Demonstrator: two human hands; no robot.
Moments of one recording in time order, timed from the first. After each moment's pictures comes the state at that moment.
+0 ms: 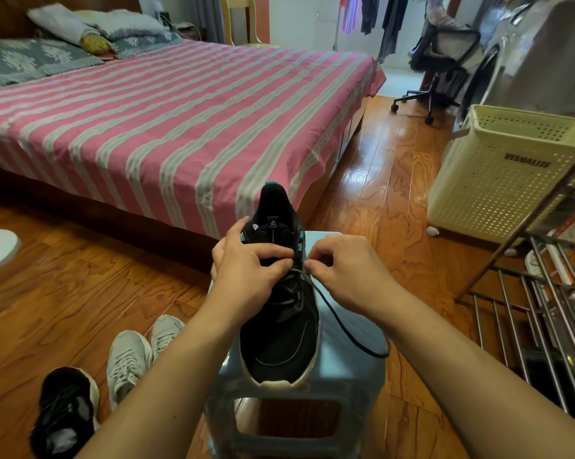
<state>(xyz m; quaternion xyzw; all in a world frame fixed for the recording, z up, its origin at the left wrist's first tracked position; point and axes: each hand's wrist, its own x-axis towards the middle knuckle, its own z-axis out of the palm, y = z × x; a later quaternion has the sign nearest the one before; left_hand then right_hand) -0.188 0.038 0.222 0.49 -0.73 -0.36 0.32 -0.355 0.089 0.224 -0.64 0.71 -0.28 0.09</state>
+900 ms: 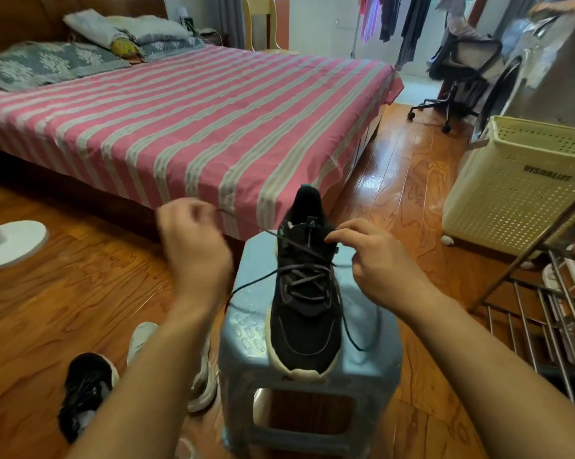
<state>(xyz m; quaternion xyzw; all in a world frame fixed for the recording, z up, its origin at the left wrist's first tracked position) -0.125 -0.007 0.227 0.55 -0.58 -0.21 0.57 -0.368 0.092 0.227 -0.69 0.66 -0.28 0.04</state>
